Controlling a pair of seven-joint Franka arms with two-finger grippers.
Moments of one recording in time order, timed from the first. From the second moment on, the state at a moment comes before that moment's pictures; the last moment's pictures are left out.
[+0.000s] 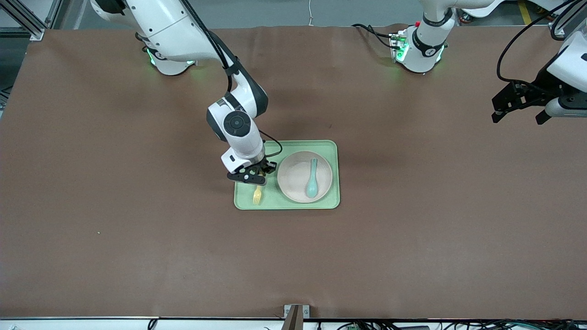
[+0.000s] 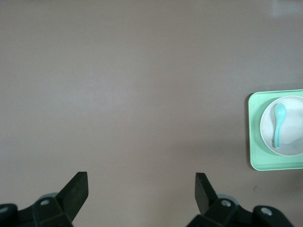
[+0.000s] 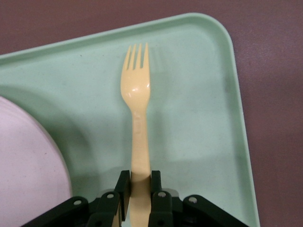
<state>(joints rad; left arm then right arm) -0.14 -0.09 0.03 -1.65 0.01 1.68 -0.04 0.63 0.60 0.02 -1.85 0.00 2.51 0.83</state>
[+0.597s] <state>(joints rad) -0.14 -0.09 0.03 -1.65 0.01 1.68 -0.04 0.64 0.60 0.02 -1.85 0.00 2.50 0.83</state>
